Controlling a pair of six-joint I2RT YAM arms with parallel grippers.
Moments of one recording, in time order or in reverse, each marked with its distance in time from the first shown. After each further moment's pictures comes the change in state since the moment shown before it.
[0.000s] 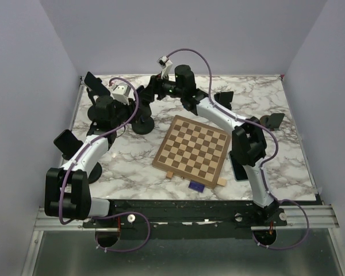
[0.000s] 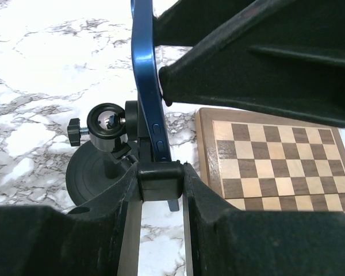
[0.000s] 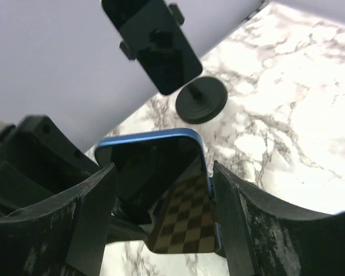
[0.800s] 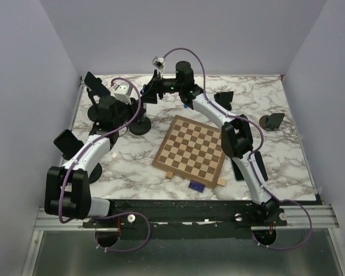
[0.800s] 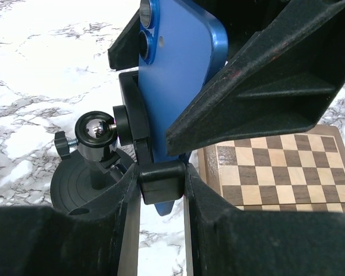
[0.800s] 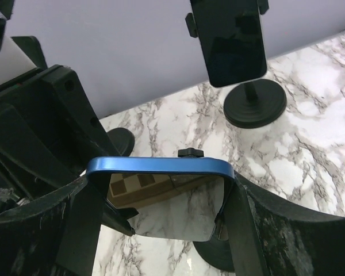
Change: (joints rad) left arm -0.026 0.010 -0.001 0.029 -0.071 -0.019; right arm -0.040 0.244 0.330 0.000 -0.404 -0.069
